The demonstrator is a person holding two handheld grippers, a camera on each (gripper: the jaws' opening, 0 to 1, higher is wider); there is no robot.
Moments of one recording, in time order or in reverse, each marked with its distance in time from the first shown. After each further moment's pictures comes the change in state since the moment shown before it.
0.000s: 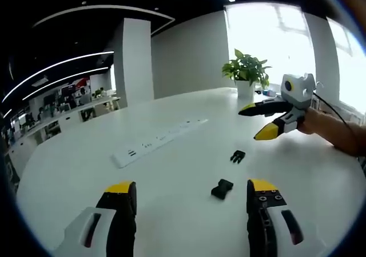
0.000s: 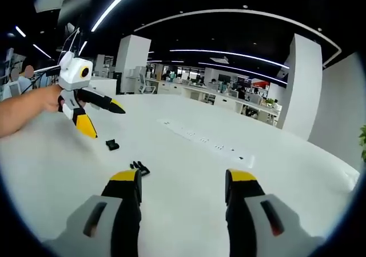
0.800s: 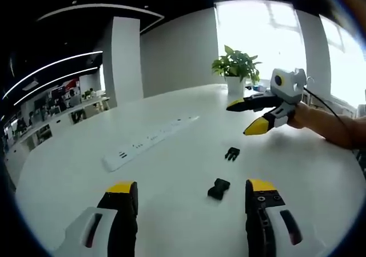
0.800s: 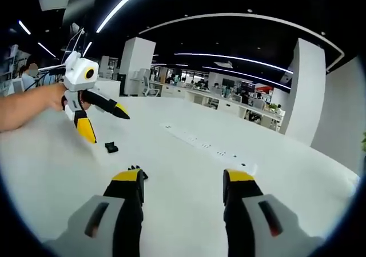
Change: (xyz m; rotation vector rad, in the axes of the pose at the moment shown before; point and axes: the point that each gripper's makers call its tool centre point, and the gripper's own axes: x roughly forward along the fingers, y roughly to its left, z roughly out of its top) left arm 0.007 -0.006 -0.002 0.044 0.028 -0.076; right arm 0.008 0.001 0.004 -0.022 -0.029 0.030
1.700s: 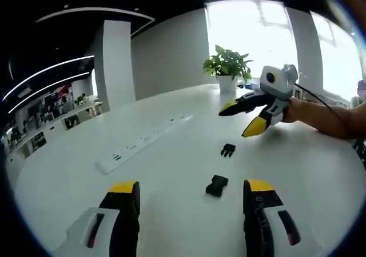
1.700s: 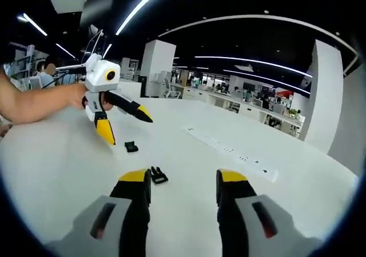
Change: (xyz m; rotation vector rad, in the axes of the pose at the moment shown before) left arm 0.005 -0.001 -0.006 0.049 -0.011 -0.054; right arm 0.008 0.029 0.000 -0.037 -0.029 0.178
